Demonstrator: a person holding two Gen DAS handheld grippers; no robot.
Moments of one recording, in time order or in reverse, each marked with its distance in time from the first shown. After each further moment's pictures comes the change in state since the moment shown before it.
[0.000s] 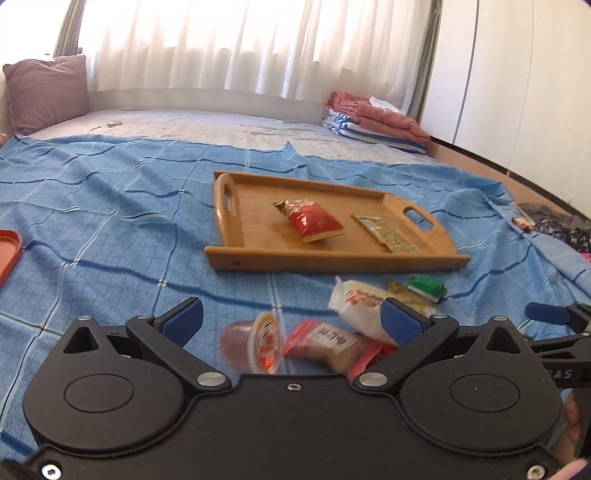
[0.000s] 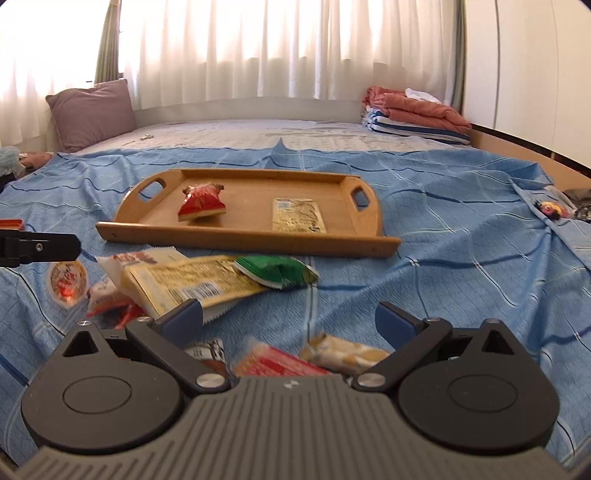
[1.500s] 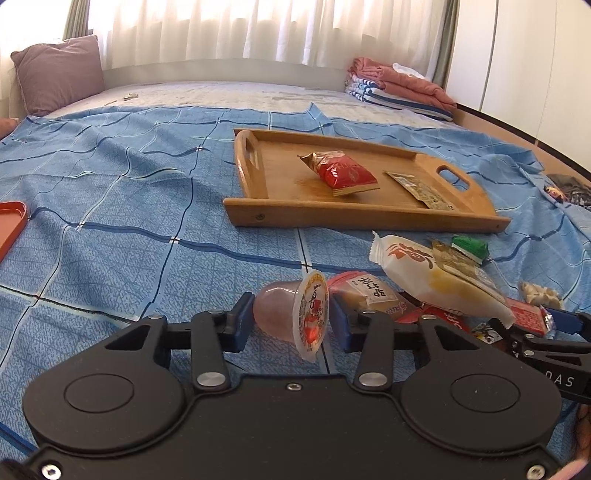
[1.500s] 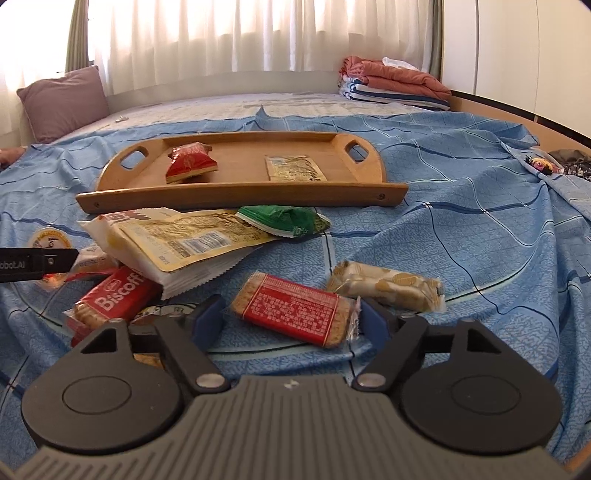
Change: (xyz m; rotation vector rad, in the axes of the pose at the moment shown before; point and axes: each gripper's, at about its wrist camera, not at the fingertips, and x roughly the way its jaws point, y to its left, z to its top) left arm 0.041 0.008 -0.016 0.010 0.105 0.068; right arm 0.023 0.027 -0.021 0.063 0.077 -0.039
